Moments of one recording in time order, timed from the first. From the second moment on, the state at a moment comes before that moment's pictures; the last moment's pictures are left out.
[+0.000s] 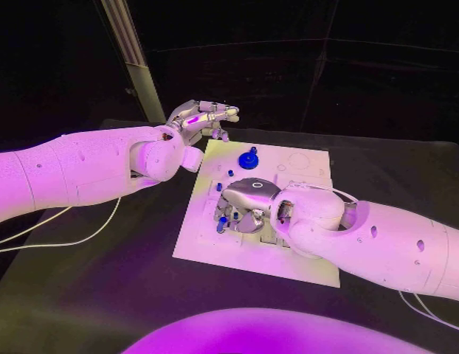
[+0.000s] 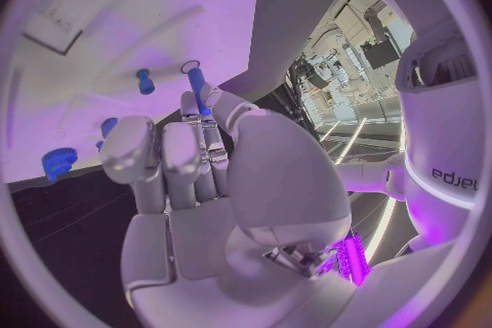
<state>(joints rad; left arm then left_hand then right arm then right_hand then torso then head) 1.29 -0.78 -0.18 1.34 0.11 -0.18 0.39 1.30 -0.12 0.39 0.05 0.14 0.98 0.19 0.14 0.07 0.99 0.12 0.35 0.07 1.23 0.03 1.10 0.53 0.17 1.21 0.13 0.59 0.73 1.07 -0.48 -0.04 1.57 -1.69 -0.09 -0.08 1.39 -0.05 0.45 -0.03 0.05 1.11 0.14 0.09 0.08 1.23 0.06 0.11 0.07 1.47 -0.02 1.18 0.97 0.12 1.38 0.08 1.25 1.02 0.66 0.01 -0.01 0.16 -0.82</state>
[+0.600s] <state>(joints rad) 1.29 -0.78 -0.18 1.33 0.11 -0.18 0.39 1.30 -0.12 0.39 0.05 0.14 0.98 0.19 0.14 0.07 0.99 0.12 0.35 0.07 1.23 0.03 1.10 0.53 0.17 1.21 0.13 0.59 0.73 1.07 -0.47 -0.04 1.56 -1.73 -0.07 -0.08 1.39 -0.05 0.45 -0.03 0.05 1.11 0.14 0.09 0.08 1.23 0.06 0.11 0.07 1.47 -0.02 1.18 0.97 0.12 1.38 0.08 1.25 1.02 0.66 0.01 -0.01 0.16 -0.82</state>
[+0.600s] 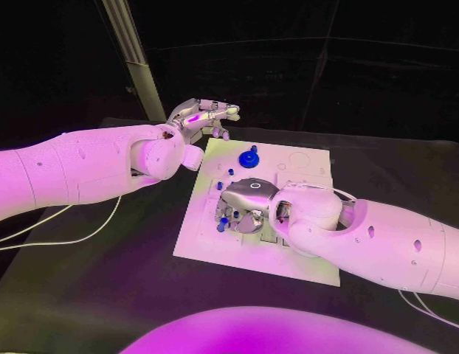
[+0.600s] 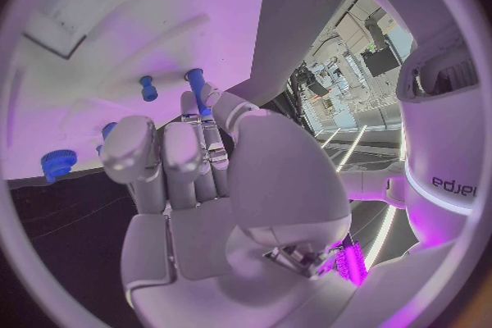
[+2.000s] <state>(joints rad) 1.29 -0.78 -0.18 1.33 0.11 -0.18 0.39 1.31 -0.11 0.38 0.05 0.14 0.98 0.19 0.14 0.07 0.98 0.12 0.35 0.07 1.23 0.03 1.10 0.52 0.17 1.21 0.12 0.59 0.73 1.07 -0.46 -0.04 1.55 -1.79 -0.08 -0.09 1.30 -0.12 0.34 0.00 0.11 0.93 0.18 0.06 0.06 1.02 0.12 0.07 0.06 1.46 0.02 1.17 0.92 0.12 1.34 0.13 1.21 0.94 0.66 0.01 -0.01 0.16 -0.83</state>
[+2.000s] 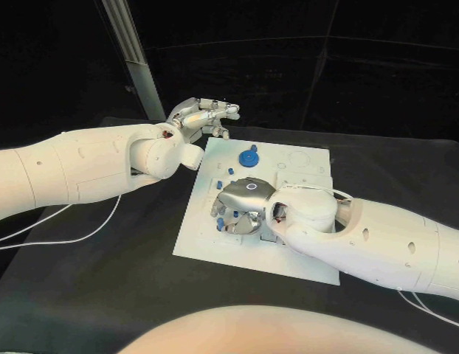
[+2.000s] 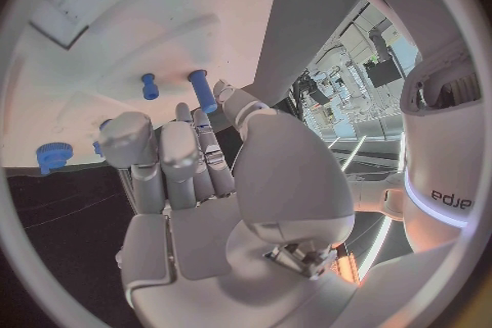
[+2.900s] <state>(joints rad) 1.29 -0.80 -0.18 1.34 0.11 -0.18 0.38 1.31 -0.10 0.39 0.04 0.14 0.98 0.19 0.15 0.07 0.98 0.12 0.36 0.07 1.23 0.03 1.10 0.52 0.17 1.21 0.13 0.59 0.73 1.08 -0.98 -0.02 1.85 -1.38 -0.28 -0.25 1.19 -0.08 0.01 0.21 0.27 1.03 0.09 0.21 0.13 1.33 0.02 0.67 0.54 1.46 -0.06 1.35 1.15 0.08 1.44 0.05 1.36 1.17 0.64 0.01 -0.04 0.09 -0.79</state>
